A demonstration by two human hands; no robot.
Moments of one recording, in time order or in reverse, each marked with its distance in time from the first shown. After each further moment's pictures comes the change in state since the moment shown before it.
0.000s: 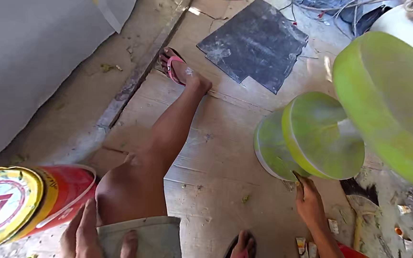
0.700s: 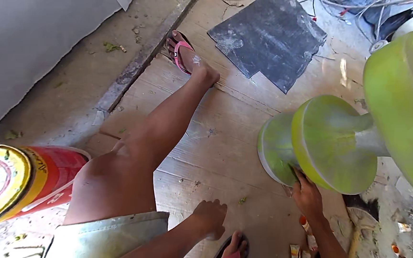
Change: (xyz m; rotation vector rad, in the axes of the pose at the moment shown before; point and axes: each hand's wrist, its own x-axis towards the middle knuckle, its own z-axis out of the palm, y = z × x) left_hand 0.087 -0.019 0.250 0.500 -1.021 0.686; right_hand 0.049 0.024 0.025 -0.228 -0.062 -0.105
